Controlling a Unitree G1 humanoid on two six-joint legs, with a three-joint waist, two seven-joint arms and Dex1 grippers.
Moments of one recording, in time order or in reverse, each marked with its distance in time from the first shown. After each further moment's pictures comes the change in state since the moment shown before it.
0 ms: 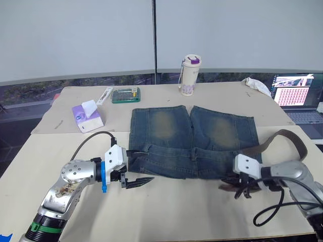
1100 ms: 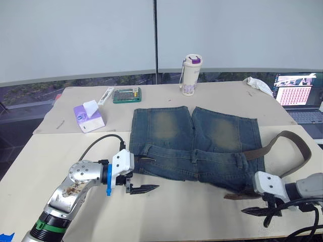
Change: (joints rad) left arm -0.016 0.001 -0.073 -0.011 0.014 0.000 -0.036; right arm 0.273 -0.184 -0.160 -0.105 0.109 -0.024 0.161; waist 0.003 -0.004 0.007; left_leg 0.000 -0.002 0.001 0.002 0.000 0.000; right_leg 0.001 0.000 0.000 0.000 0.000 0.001
